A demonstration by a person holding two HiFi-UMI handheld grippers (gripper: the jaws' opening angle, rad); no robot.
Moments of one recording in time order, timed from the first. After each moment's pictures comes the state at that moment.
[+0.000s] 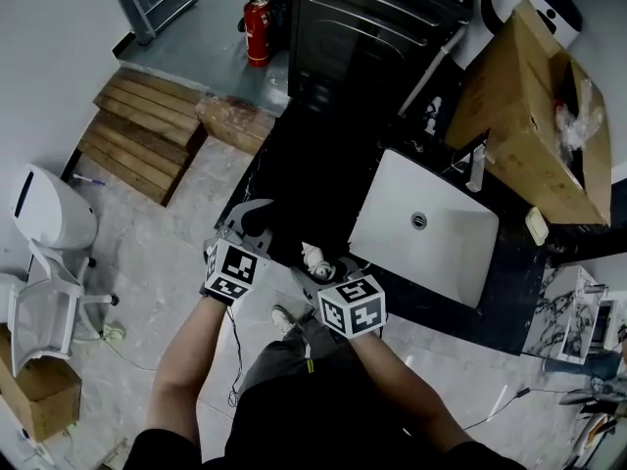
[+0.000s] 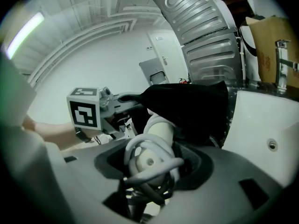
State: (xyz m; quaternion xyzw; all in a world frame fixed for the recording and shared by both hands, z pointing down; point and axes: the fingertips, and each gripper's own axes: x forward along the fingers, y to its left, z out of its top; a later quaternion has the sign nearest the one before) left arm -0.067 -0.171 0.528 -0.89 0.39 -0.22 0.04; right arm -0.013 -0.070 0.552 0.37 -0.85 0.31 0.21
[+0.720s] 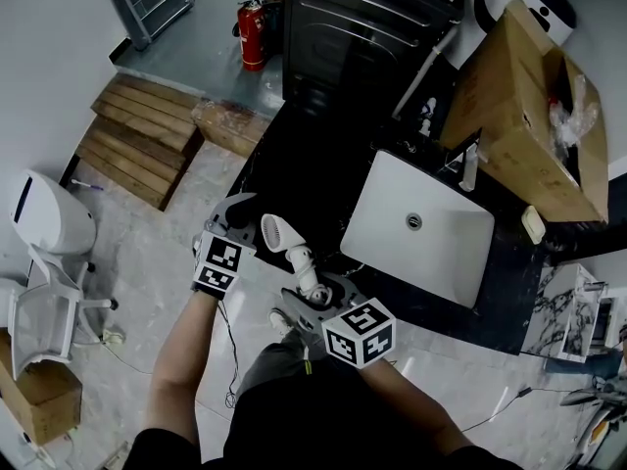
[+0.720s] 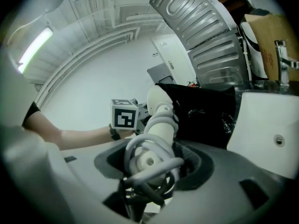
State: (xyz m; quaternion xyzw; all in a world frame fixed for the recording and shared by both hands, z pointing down) left arm -0.085 -0.191 0.525 -0.88 0.42 -0.21 0.02; right arm -0.016 -0.029 0.500 0.32 -0.88 0.32 0.15
